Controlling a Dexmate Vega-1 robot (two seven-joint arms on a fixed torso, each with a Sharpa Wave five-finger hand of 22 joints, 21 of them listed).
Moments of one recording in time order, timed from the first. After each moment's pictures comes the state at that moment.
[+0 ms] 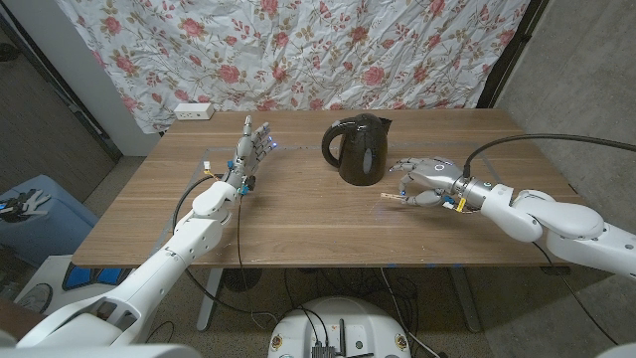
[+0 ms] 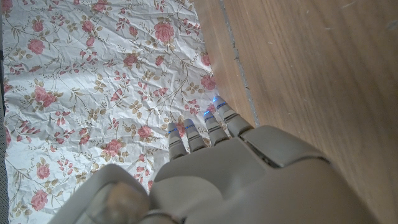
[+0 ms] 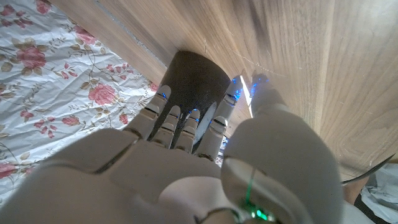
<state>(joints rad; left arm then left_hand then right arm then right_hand) 0.84 0.51 0.37 -1.30 -0.65 -0.29 -0.03 0.00 0.05 -0.09 0.13 0.28 0.14 -0.21 0.19 0.19 0.11 -0.17 0.20 0.19 0.13 -0.04 0.18 0.18 0.22 0.01 0.20 0.18 -1.12 -1.20 -0.40 -1.98 -0.74 0.10 -0.14 0.90 0.00 0.38 -0.13 0.19 0.90 -0.22 0.64 0.27 0.23 -0.12 0.24 0.20 0.09 -0.04 0.30 0.26 0.39 -0.02 0.20 0.17</state>
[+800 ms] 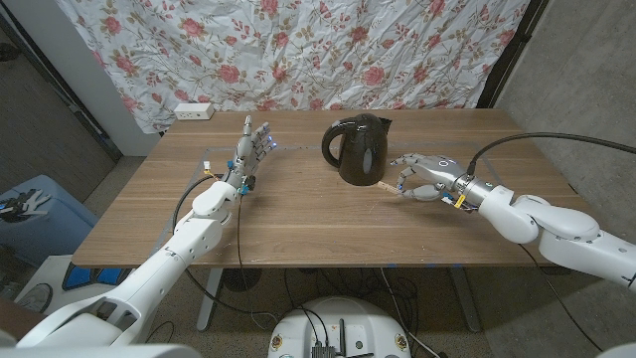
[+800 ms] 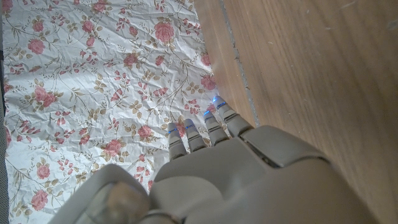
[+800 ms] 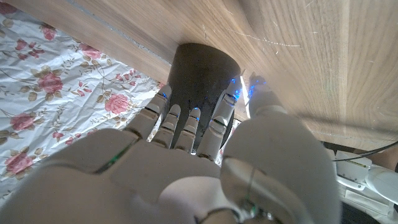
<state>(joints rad) 0.84 0.51 0.37 -1.30 -0.65 -0.29 -0.03 0.00 0.05 -0.09 0.13 0.28 0.14 -0.21 0.19 0.19 0.11 -0.17 0.20 0.19 0.13 -0.04 0.18 0.18 0.22 0.01 0.20 0.18 -1.14 -1.14 -0.37 -1.94 -0.59 0.11 -0.18 0.89 0.04 0.38 -0.14 0.18 0.91 -0.22 0.64 0.26 0.25 -0.12 0.24 0.20 0.10 -0.04 0.31 0.26 0.39 -0.03 0.20 0.17</state>
